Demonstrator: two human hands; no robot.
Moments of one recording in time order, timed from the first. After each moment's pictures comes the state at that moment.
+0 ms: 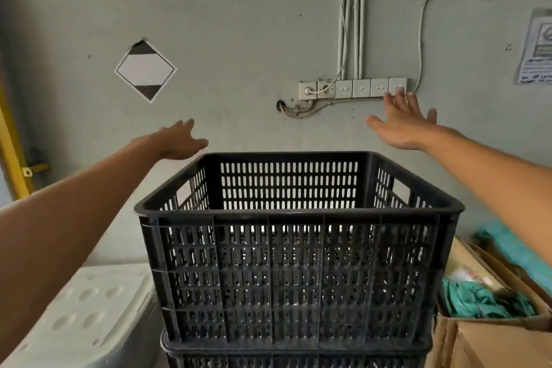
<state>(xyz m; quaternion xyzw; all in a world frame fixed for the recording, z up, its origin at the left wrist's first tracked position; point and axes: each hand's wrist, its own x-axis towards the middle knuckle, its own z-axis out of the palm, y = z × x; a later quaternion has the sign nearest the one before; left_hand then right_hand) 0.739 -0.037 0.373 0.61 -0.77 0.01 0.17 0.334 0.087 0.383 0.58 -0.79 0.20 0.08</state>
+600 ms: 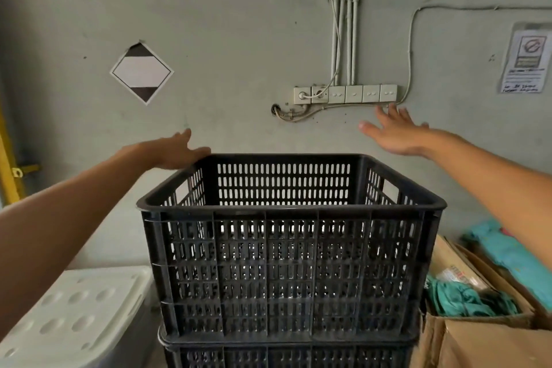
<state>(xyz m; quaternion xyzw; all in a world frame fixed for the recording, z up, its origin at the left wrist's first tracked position) 0.750 -0.015 0.362 0.59 -0.79 -0.03 0.15 0.342 0.120 0.385 0.60 -0.78 0.18 0.02</state>
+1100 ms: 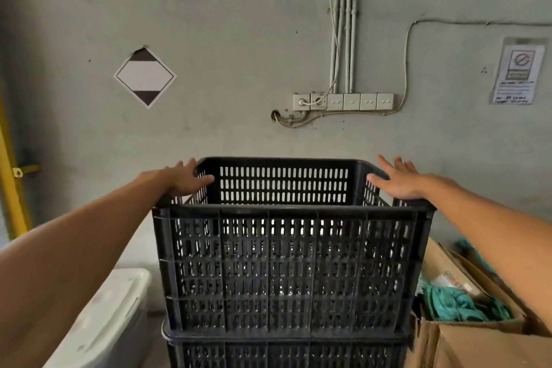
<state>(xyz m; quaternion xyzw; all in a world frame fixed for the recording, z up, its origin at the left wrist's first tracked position) 0.750 -0.009 0.319 0.62 -0.77 -0.05 0.10 0.307 0.118 0.319 0.56 -0.83 0.07 -0.05</state>
